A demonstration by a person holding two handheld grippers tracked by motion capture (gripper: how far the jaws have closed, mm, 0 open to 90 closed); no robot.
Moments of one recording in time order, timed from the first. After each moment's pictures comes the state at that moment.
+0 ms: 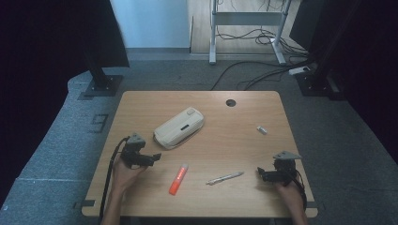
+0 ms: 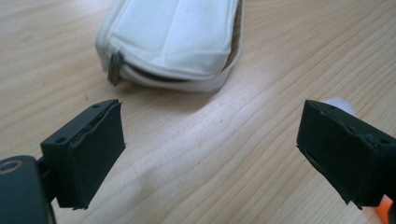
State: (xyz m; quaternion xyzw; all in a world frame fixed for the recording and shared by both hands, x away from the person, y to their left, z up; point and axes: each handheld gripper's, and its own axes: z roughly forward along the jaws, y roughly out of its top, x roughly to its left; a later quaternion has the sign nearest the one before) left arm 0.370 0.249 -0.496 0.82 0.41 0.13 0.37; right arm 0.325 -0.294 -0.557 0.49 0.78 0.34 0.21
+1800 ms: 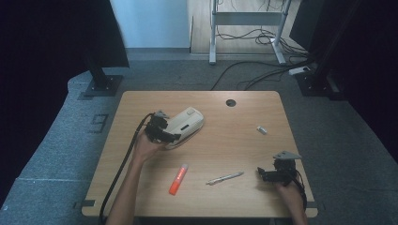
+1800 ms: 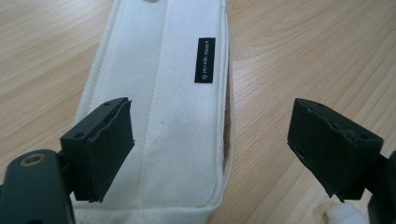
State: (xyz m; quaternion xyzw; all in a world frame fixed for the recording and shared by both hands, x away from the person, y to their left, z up) left arm 0.459 0.180 -0.477 0.86 0.37 0.09 0.34; right arm 0.325 -0.294 -0.557 0.49 0.78 0.34 0.21
